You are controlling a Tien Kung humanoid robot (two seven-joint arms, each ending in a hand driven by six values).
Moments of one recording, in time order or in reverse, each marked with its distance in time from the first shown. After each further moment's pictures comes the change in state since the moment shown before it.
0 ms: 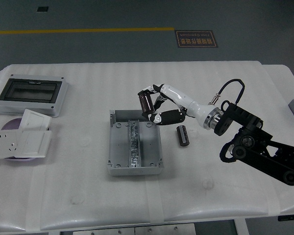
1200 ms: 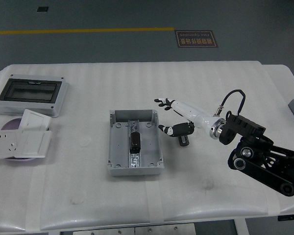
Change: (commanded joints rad) left arm -0.003 0.000 0.012 0.000 -0.018 -0.005 0.003; right arm -0.031 -0.062 -0.026 -0.086 -0.378 0.081 -0.152
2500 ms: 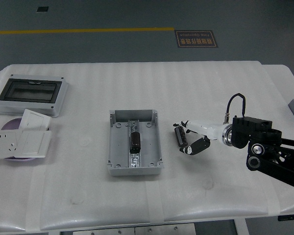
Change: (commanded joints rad) left arm -0.007 0.004 0.013 0.000 0.009 0.007 -0.027; right arm 0.095 -0.080 -0.143 -0.001 0.124 0.197 -0.099
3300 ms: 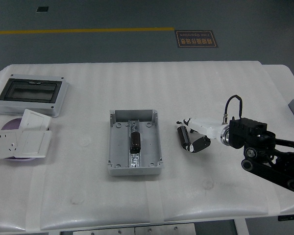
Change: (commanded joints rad) left arm -0.001 -0.001 -0.005 0.000 0.004 0.004 -0.004; right arm 0.016 0.037 -0.062 -0.085 -0.130 -0.071 0.015
